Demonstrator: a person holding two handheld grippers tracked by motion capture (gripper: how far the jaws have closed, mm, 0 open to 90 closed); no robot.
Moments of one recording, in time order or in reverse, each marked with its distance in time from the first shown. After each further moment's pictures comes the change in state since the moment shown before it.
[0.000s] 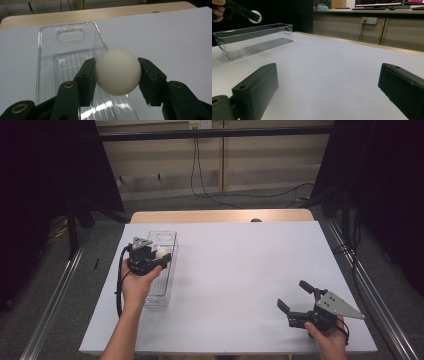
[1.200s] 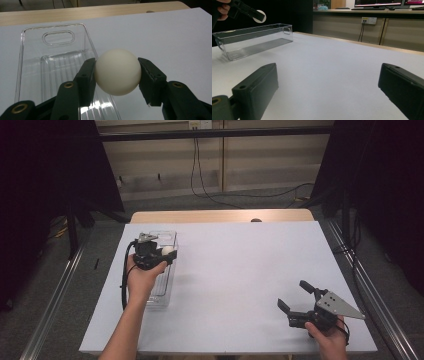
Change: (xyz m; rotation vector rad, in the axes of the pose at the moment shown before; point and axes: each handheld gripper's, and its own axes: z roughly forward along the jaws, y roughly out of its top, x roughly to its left) left arm -0.007 0.014 0.011 0.037 -0.049 -0.009; right arm 0.000 0.000 -0.001 0.002 0.000 0.001
